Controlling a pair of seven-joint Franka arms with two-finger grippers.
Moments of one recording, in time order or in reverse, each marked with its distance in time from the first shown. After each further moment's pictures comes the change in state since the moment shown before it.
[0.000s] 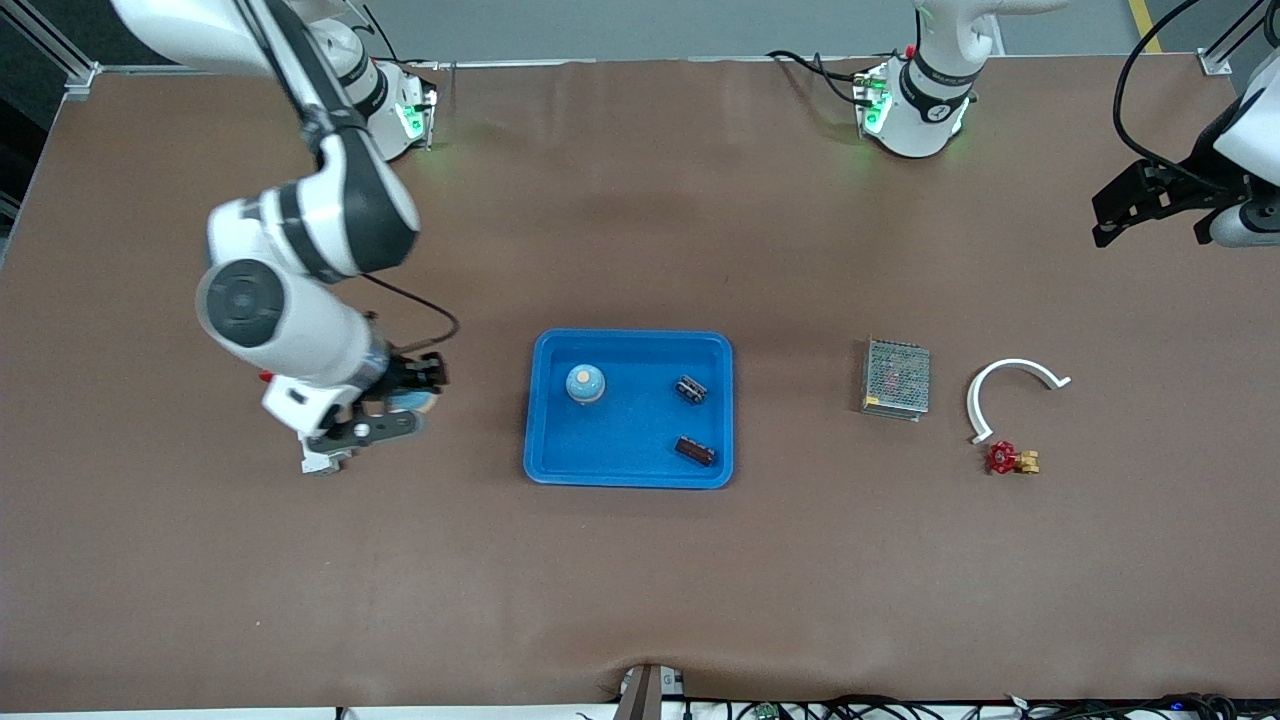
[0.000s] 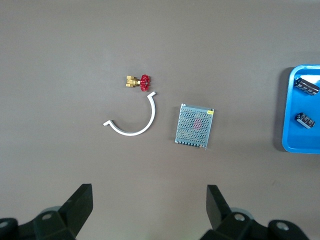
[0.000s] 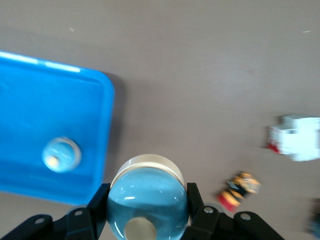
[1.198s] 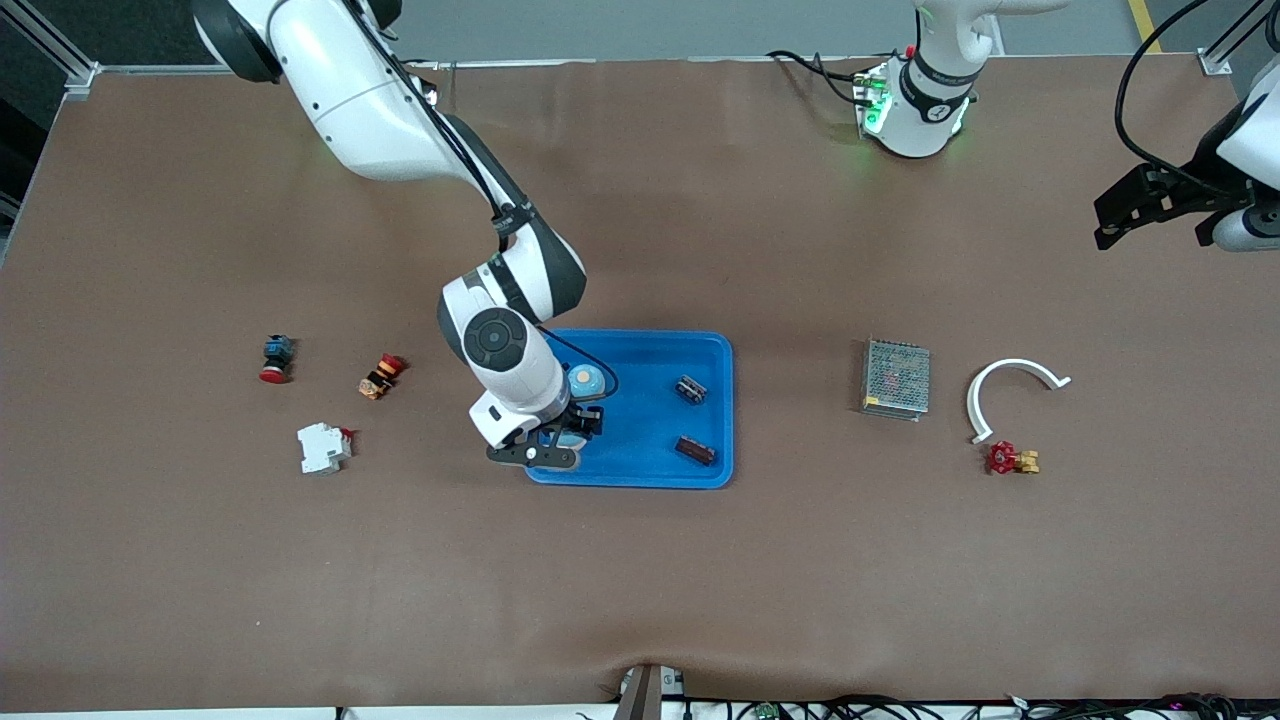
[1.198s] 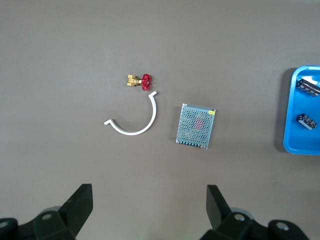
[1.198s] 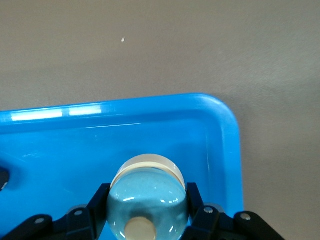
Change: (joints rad) left arm 0.003 0.005 0.004 0.000 0.000 0.000 -0.004; right arm 0.190 0.352 -0.001 0.097 0.017 0.411 0.421
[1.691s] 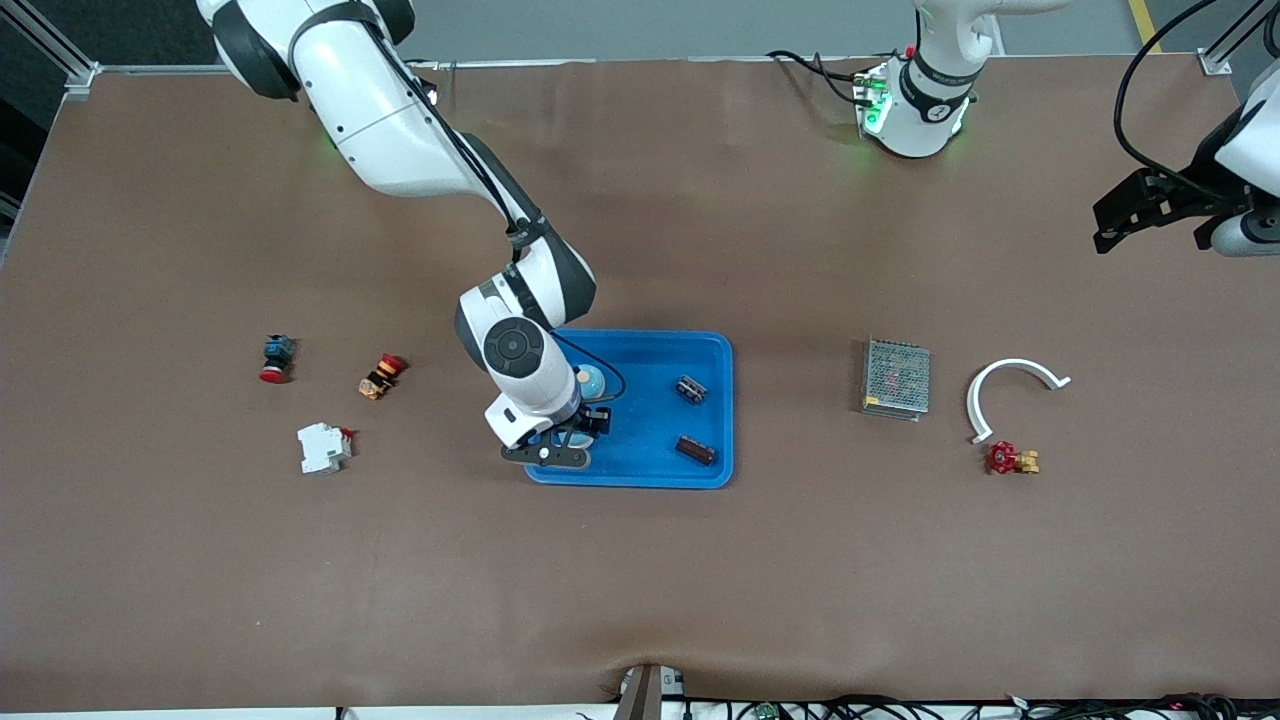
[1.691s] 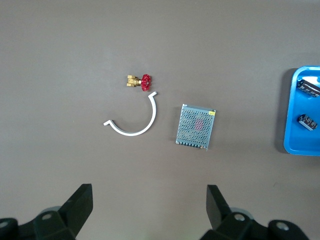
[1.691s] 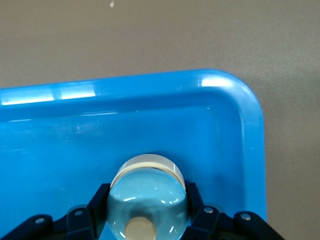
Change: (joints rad) left arm 0.000 0.007 0.000 0.000 0.000 0.006 0.000; right arm 0.014 0.054 0.000 0.003 -0.001 0.022 -0.002
